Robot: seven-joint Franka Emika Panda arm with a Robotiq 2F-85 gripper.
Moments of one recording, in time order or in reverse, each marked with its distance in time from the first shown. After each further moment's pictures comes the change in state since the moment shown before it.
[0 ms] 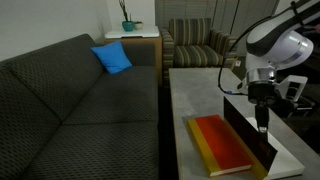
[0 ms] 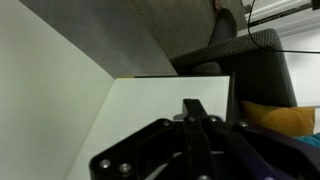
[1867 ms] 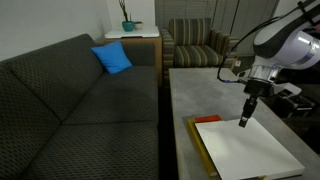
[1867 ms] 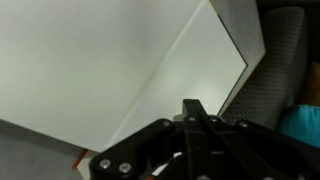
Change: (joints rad) arm -0.015 -0.082 -0.056 -0.156 0.080 0.513 -0.226
